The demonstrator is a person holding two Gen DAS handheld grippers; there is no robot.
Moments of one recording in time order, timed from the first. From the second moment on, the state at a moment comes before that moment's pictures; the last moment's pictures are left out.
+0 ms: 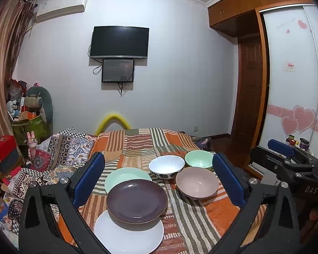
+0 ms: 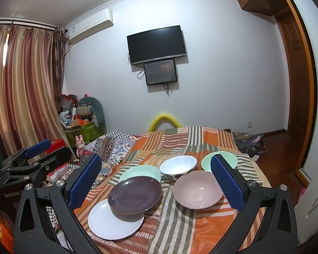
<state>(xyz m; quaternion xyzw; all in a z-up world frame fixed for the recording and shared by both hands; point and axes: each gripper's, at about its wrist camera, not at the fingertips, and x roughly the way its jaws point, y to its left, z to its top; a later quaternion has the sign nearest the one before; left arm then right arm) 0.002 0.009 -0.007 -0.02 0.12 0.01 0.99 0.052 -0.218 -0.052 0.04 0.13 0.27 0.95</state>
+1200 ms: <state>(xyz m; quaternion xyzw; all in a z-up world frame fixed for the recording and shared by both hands) 0.008 0.014 -0.008 -0.03 0.13 0.01 0.99 0.056 -0.215 -0.053 0.04 0.14 0.27 0.95</state>
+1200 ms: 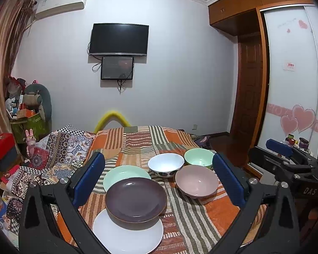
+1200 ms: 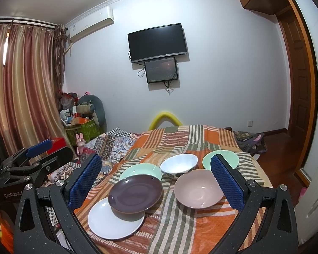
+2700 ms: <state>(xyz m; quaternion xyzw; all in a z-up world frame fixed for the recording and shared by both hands) 0.176 0.179 -0.206 -0.09 0.42 0.03 0.90 0.177 -0.116 -0.204 0.02 0.40 0.30 0.87</state>
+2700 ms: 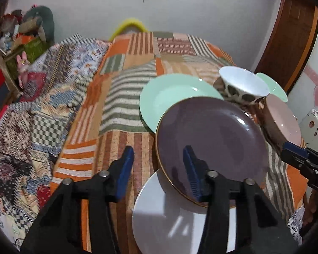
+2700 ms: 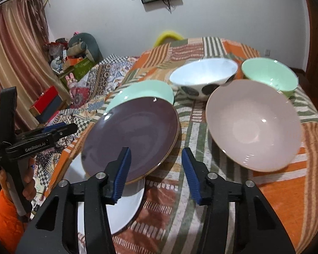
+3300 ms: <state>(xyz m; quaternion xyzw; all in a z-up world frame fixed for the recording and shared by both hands) 0.216 0.187 -0.244 -0.13 0.45 -0.02 0.88 0.207 -0.103 -0.227 0.03 0.43 0.29 0.86</state>
